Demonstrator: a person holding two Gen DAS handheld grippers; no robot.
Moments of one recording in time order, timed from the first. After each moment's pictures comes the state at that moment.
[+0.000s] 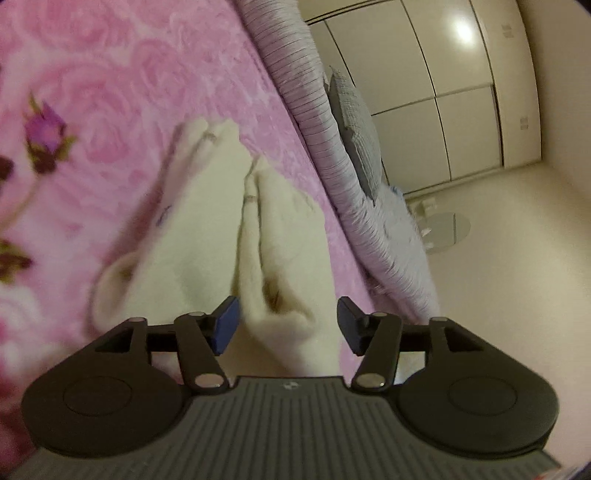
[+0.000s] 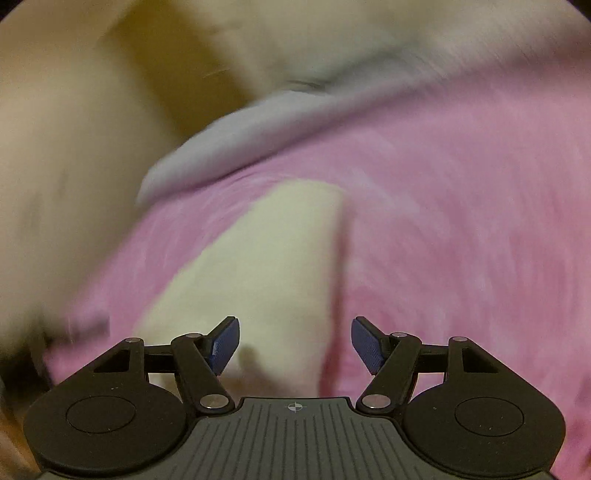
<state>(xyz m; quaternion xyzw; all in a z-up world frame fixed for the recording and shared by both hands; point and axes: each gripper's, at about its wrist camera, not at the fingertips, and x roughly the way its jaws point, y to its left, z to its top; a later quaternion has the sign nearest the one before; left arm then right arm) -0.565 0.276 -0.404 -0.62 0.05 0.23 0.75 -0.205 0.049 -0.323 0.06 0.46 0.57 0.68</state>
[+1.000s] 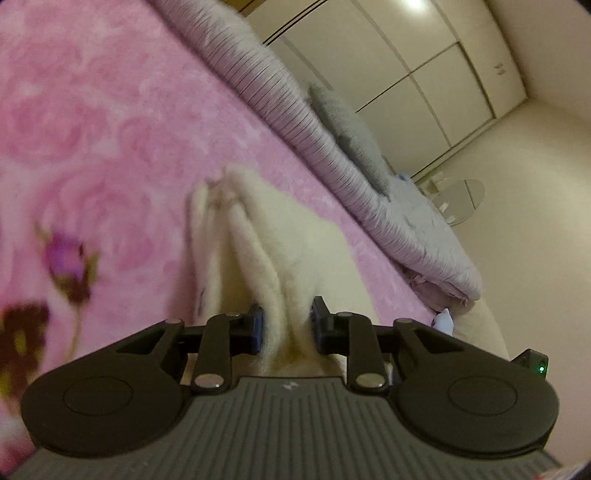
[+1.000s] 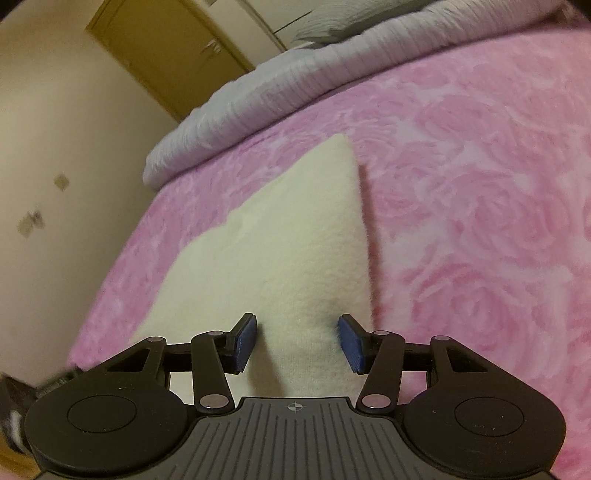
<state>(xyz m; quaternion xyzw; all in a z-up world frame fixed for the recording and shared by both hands) -0.573 0.294 -0.382 -0.45 0.10 0.28 0.84 -0.255 0.131 -0.333 0.00 0.47 0.59 0.65</state>
